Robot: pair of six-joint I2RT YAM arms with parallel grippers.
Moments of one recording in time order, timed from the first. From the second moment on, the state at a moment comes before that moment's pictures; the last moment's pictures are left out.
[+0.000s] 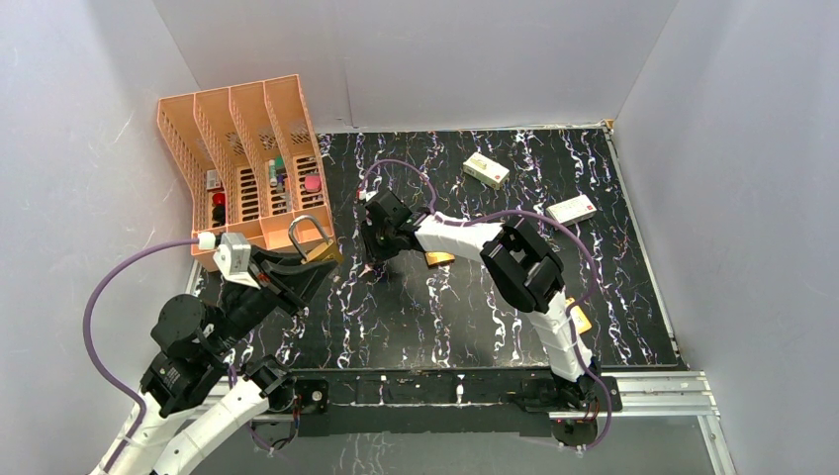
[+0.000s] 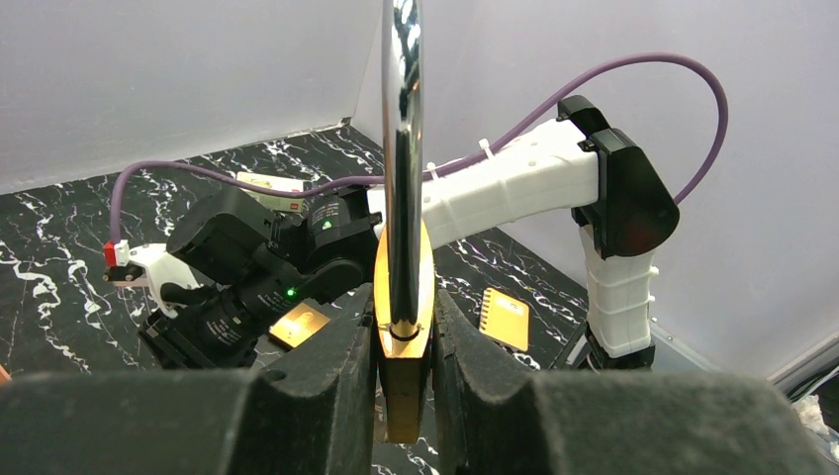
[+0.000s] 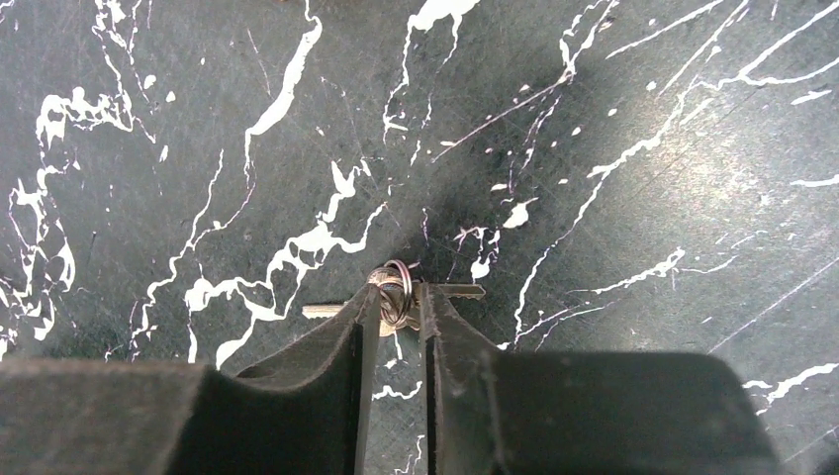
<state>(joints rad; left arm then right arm) -0.70 0.31 0.81 -0.30 0.11 -0.33 0.90 2.19 1.61 -0.30 -0.14 0.40</state>
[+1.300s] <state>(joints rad) -0.70 0.39 0.81 -0.20 0.12 -0.34 0.90 1.30 1.74 -0.63 0.07 0.16</state>
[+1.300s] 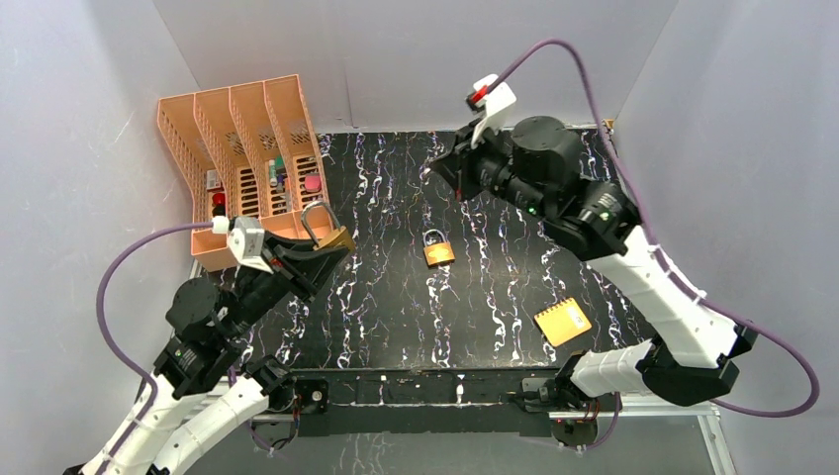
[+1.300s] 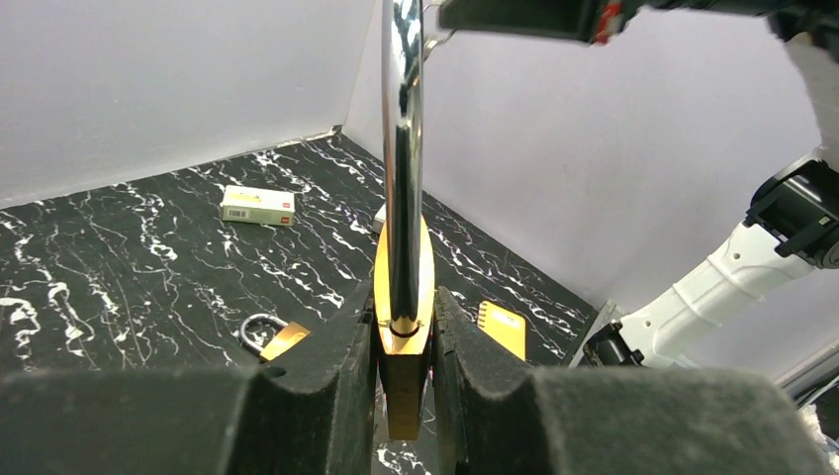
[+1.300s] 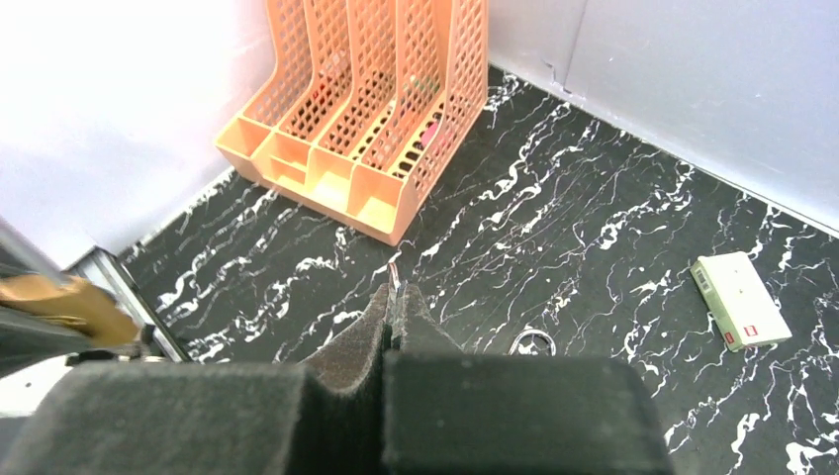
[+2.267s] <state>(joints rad) -0.70 0.68 0.81 -0.01 0.20 -0.45 0.90 1.32 1.90 -0.93 0.84 0.51</state>
